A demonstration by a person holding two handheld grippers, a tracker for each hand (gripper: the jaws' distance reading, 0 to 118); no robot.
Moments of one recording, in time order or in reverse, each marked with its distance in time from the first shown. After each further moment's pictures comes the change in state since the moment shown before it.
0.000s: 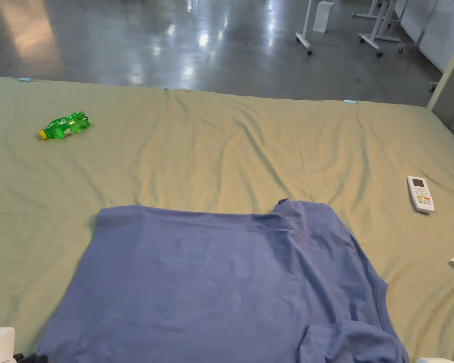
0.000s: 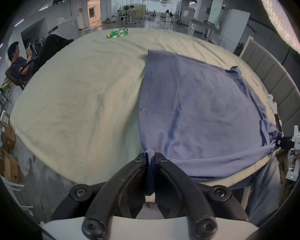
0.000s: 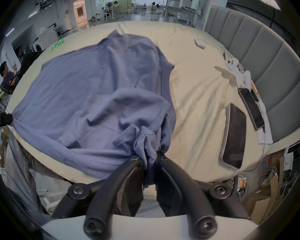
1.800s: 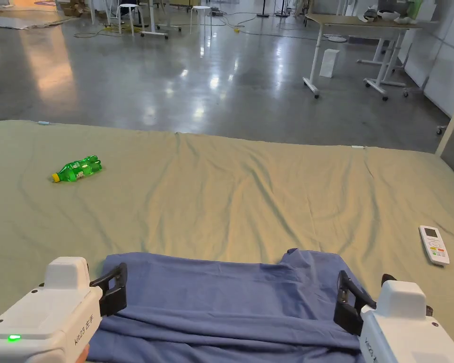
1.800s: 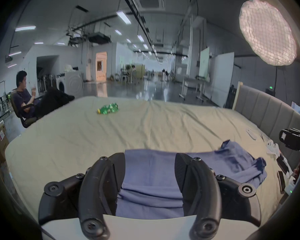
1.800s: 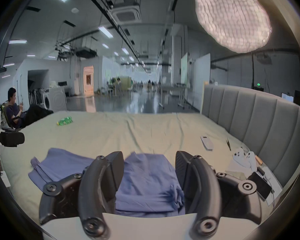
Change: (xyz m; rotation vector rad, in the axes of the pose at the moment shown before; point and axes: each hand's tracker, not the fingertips) left arm 0.094 0.120 -0.005 0.622 0.040 -0.001; right arm -0.078 0.134 0.024 0.829 -0.047 -0.043
